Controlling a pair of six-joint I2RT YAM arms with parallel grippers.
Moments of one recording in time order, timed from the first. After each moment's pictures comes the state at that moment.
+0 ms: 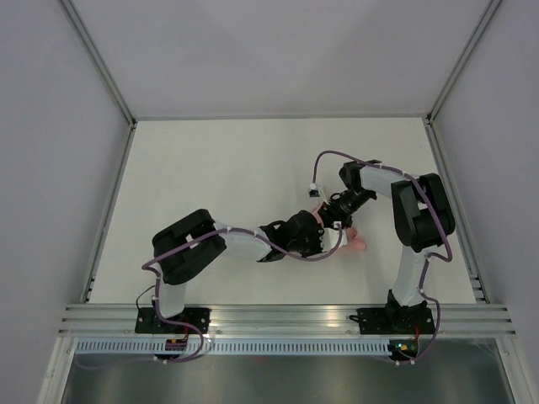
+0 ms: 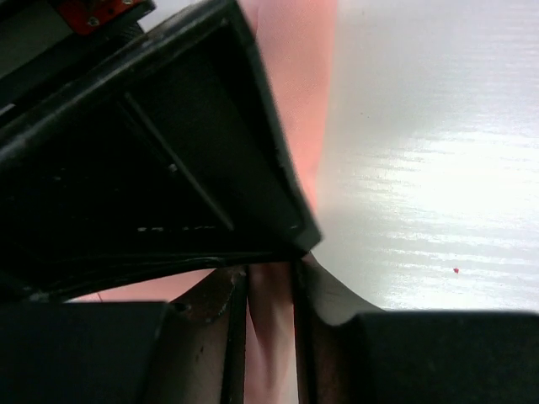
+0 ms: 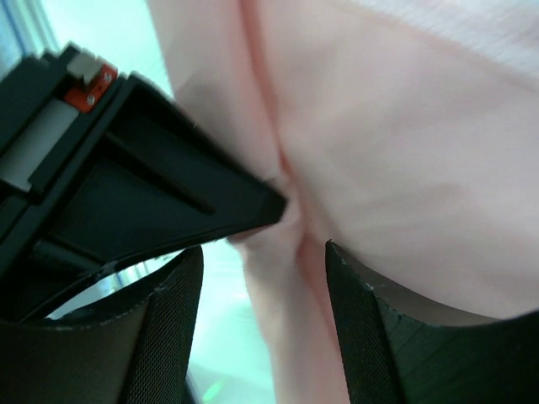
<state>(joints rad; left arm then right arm) -1.09 1.92 0.98 0.31 0.15 0.42 0.26 1.97 1.22 -1.06 -0.78 -0.82</state>
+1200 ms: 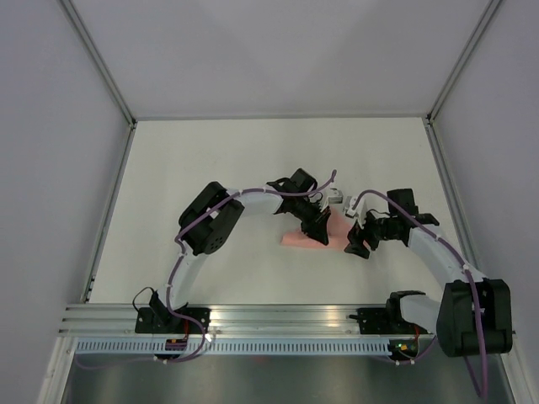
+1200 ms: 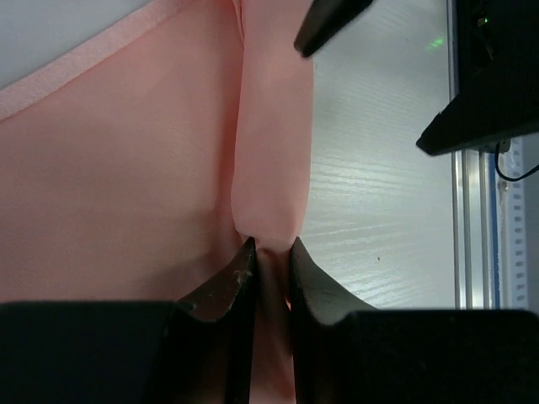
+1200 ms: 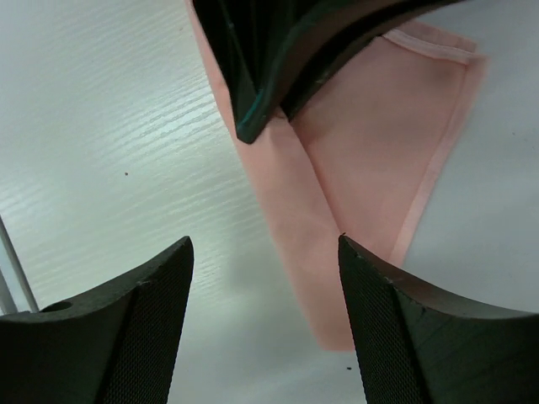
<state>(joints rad) -0.81 2.25 1.50 -0.21 0.90 0.20 0.02 1.18 0.64 -0.61 -0.79 -0.91</state>
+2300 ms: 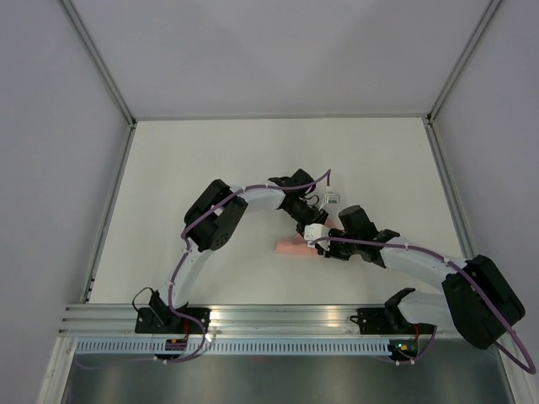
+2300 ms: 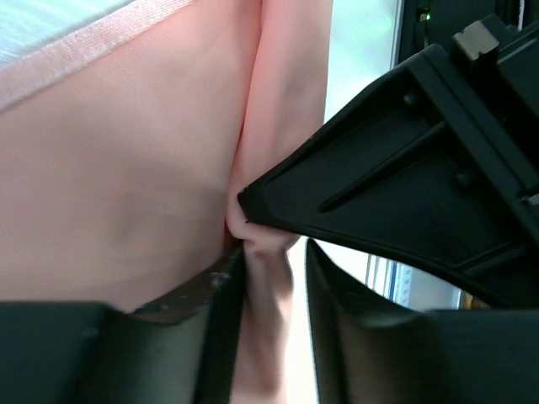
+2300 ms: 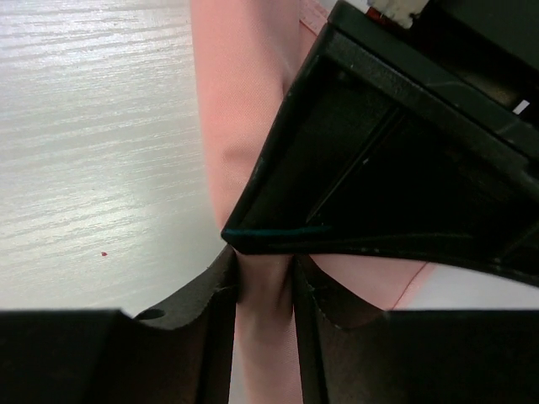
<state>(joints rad) -0.79 2.33 1.61 -0.48 1.03 0.08 0.56 1.22 0.45 -0.17 -0.35 -0.83</state>
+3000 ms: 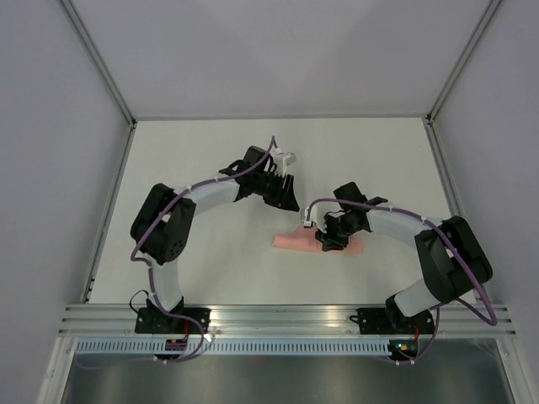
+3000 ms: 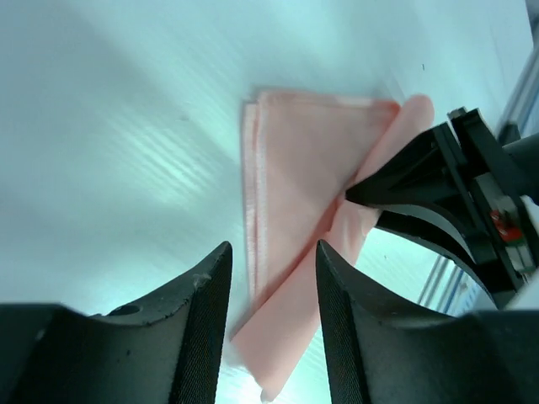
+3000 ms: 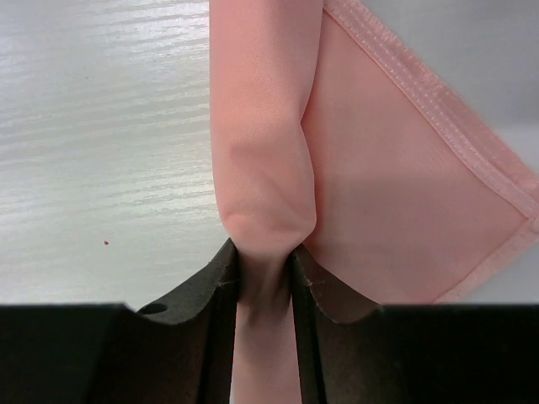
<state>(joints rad) -0.61 1.99 1.33 -0.21 0.68 -0.21 0.45 1.49 0.72 -0.44 -0.53 -0.91</state>
